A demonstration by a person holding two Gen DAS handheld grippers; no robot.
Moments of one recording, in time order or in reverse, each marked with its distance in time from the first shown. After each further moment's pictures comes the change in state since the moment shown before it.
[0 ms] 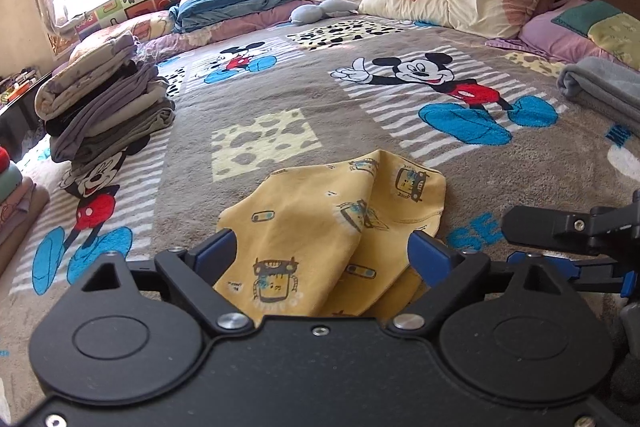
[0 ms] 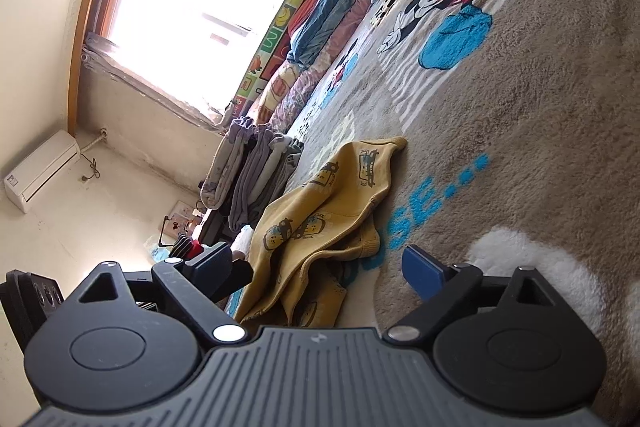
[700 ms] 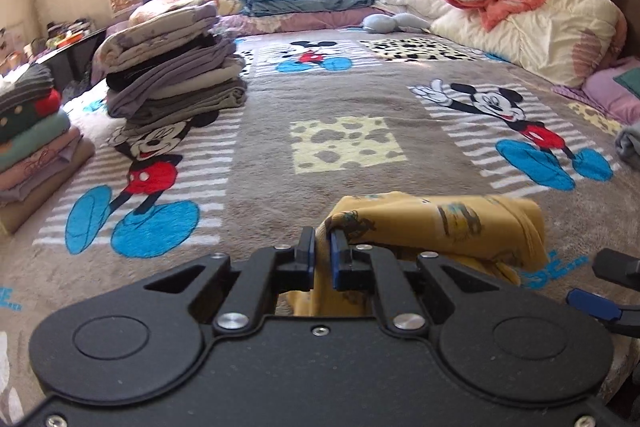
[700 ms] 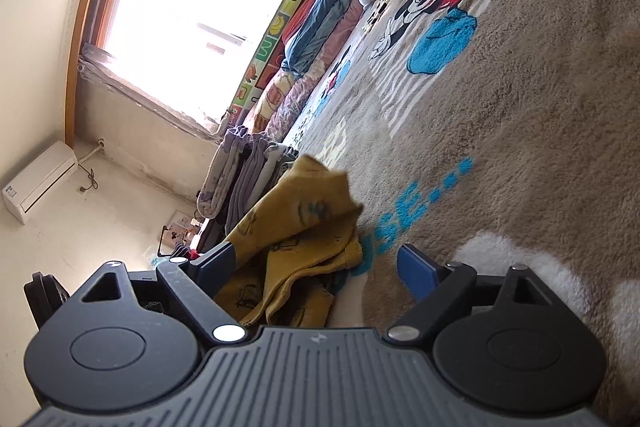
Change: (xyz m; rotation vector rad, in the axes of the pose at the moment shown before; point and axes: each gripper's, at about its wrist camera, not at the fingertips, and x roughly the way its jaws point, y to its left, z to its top) left arm -0.011 0.086 -0.015 -0.259 -0.021 0.105; right arm 0.003 -0.009 0.002 0.008 -0.020 -0.010
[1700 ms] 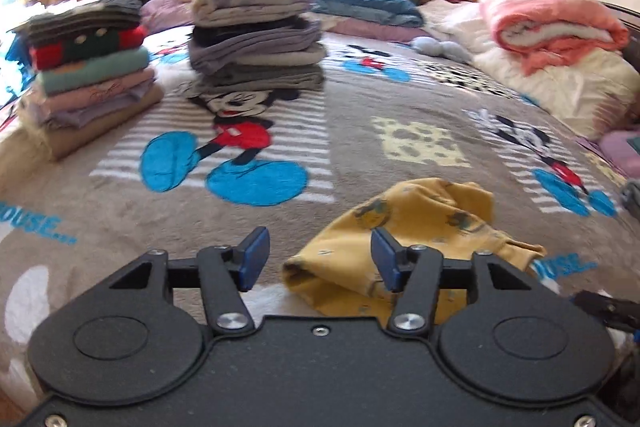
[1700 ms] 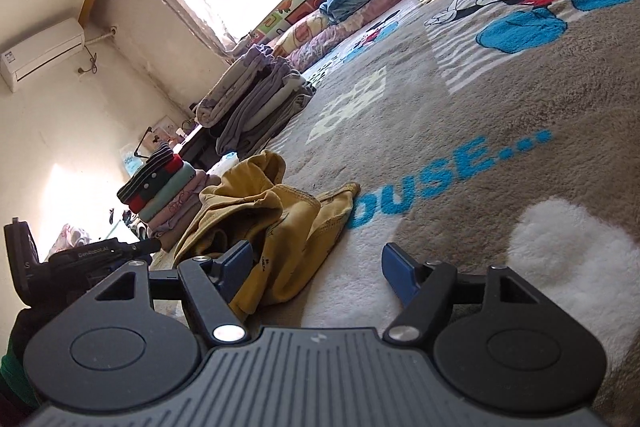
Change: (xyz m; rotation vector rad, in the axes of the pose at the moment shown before) left arm -0.055 0.095 -0.035 -0.108 -0.035 -0.074; right arm 0.017 0.044 -0.041 -0.325 0.158 -0.061
